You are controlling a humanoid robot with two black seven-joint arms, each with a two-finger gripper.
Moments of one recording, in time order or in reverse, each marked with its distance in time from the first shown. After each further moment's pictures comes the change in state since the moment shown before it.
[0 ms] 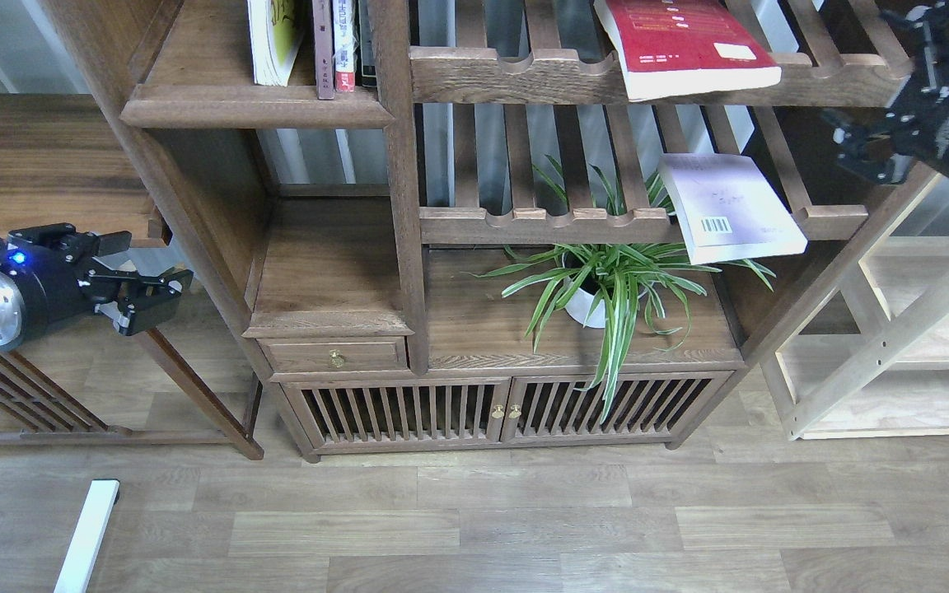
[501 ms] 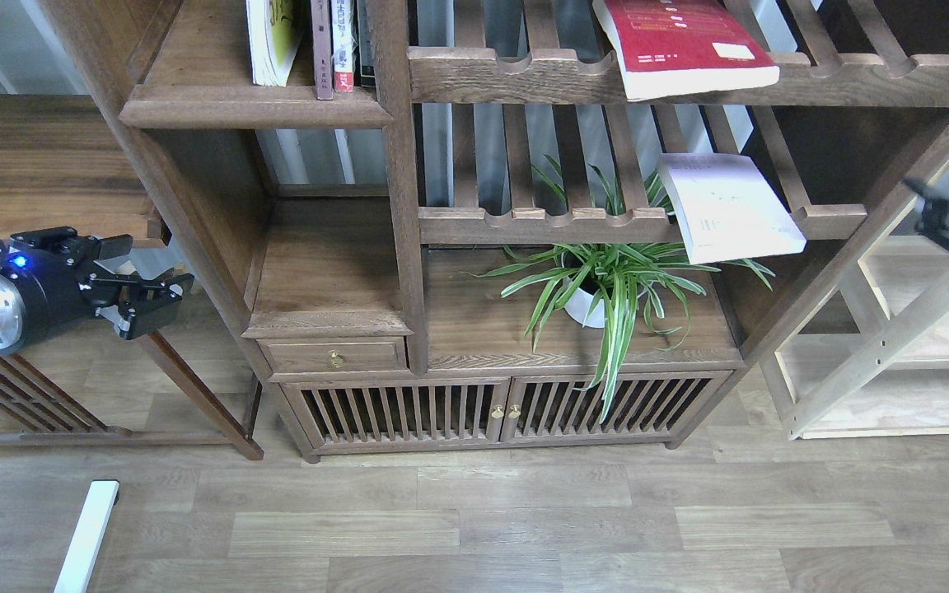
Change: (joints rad) left arm 0.001 0.001 0.010 -0.006 0.000 0.000 -0.002; right arm -0.110 -0.183 0.005 -0.002 0.009 -0.122 0.130
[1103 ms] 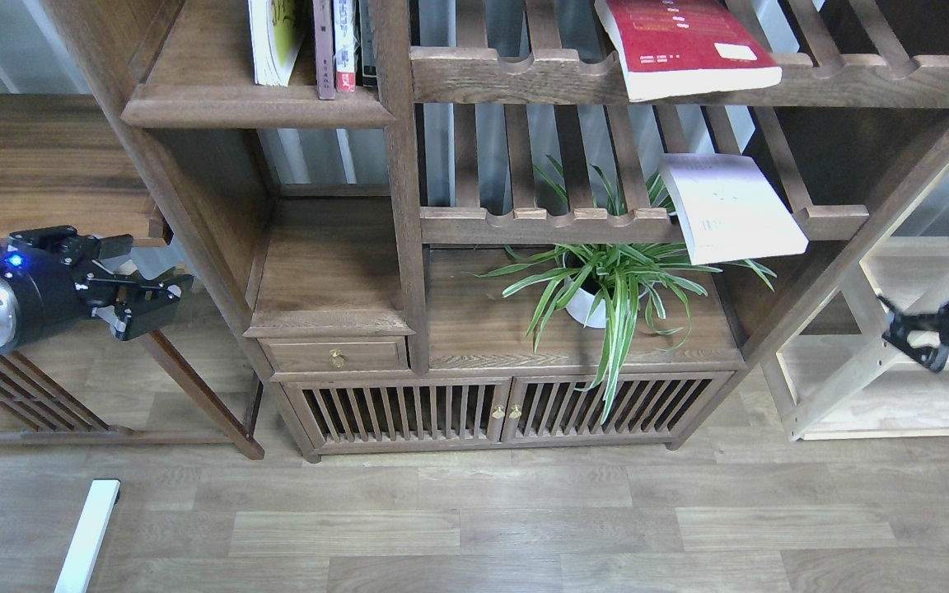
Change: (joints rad) left arm -0.003 0.014 -0.002 -0.003 0.000 -0.022 -0.001; right arm -0.400 0.092 -0.005 -0.115 0.399 -0.045 0.204
